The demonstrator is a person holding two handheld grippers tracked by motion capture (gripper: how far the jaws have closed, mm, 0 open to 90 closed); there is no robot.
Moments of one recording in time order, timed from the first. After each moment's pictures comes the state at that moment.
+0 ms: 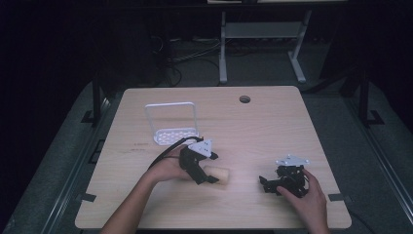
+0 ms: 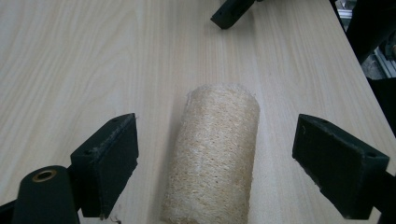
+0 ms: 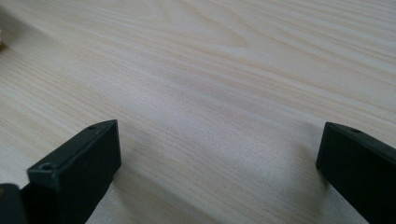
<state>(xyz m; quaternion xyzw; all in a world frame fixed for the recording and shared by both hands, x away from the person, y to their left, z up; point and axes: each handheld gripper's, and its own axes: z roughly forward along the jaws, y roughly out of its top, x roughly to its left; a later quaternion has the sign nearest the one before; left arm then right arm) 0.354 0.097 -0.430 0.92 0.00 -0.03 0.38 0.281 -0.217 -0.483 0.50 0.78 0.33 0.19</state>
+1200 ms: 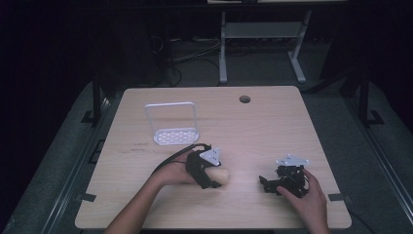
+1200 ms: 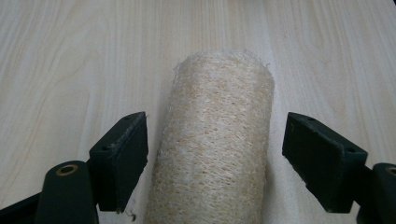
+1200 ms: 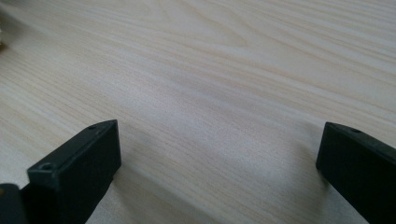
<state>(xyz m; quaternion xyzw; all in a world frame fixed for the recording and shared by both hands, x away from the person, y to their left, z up) 0.349 0.080 -0.450 0.95 -0.01 -0.01 0.32 0.281 -0.217 -0.483 0.50 0.78 0.33 0.19</state>
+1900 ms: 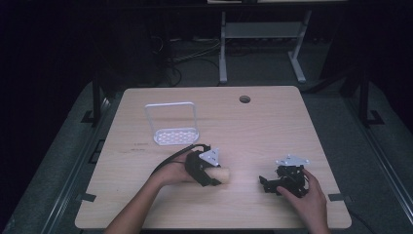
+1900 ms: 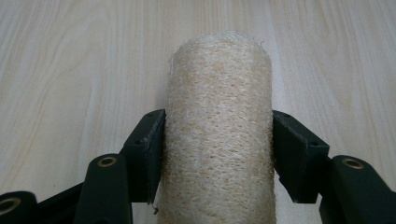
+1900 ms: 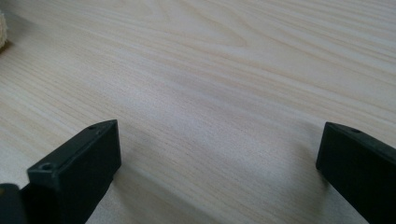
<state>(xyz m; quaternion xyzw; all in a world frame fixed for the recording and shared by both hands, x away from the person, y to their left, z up) 0.349 0.083 -0.452 0.95 -0.02 -0.01 0.32 0.281 -0.217 -0.483 0.50 0.78 0.33 0.19</state>
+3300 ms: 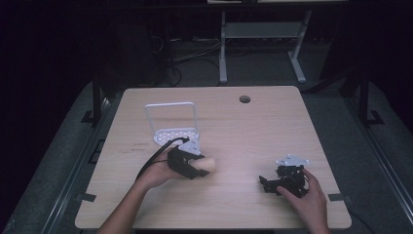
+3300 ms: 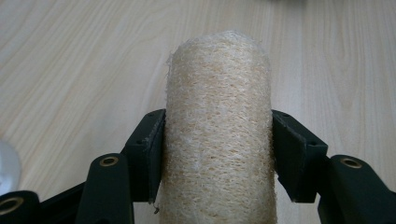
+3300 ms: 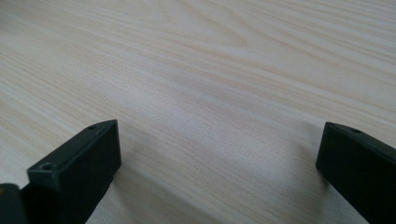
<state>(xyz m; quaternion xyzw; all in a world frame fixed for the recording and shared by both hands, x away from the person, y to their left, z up) 0.350 0.135 -0.429 0.93 0.11 0.02 0.36 0.281 -0.217 -0.483 0.50 0.78 0.33 0.19</state>
